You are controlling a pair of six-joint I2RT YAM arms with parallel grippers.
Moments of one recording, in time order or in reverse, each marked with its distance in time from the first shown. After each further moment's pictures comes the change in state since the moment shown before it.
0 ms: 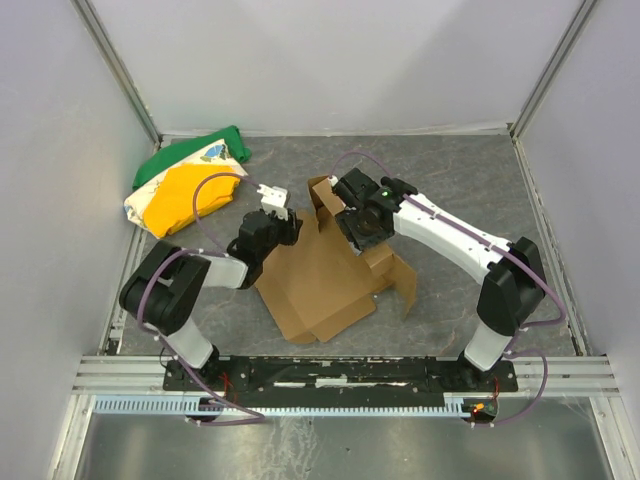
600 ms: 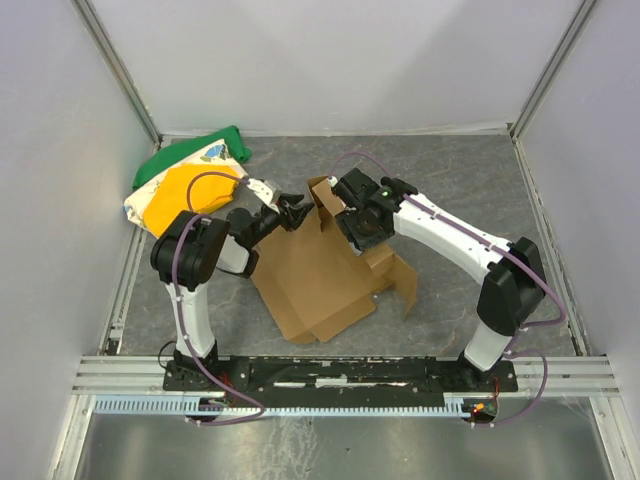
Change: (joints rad) left arm 0.158 0.373 0.066 0.759 0.534 -0.029; right arm 0.000 -0.001 0.000 -0.003 -0.003 -0.016
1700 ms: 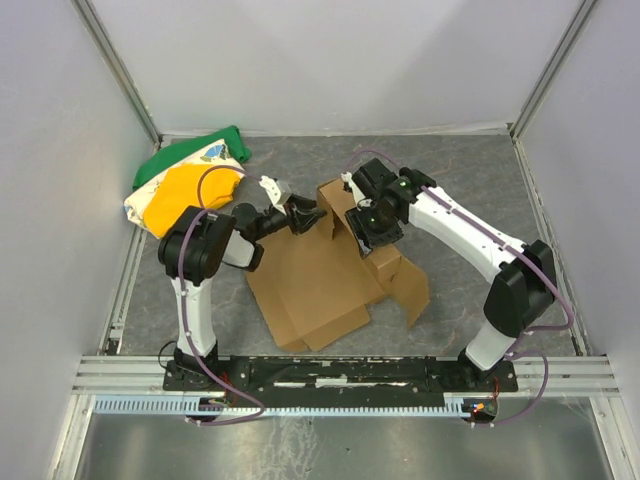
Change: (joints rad) left arm -0.010 0.071 0.099 0.026 0.284 -0.063; right arm -0.097 -0.040 0.002 -0.066 -0.200 -0.005
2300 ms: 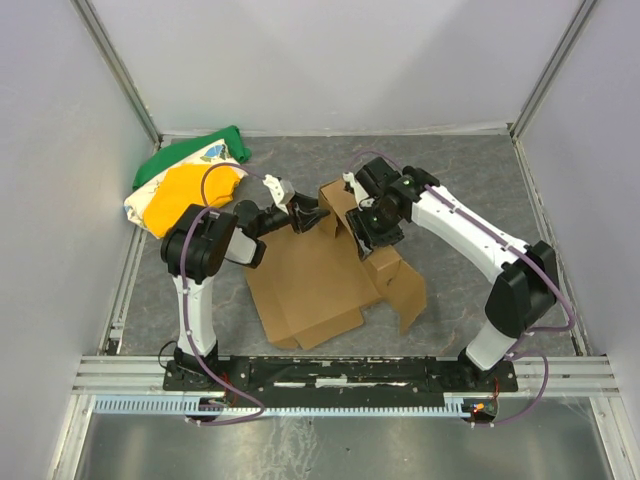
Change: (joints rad) left arm -0.008 0.029 0.048 0.002 0.052 0.020; right arm -0.012 -0.007 0.000 -0.013 -0.092 -0.005
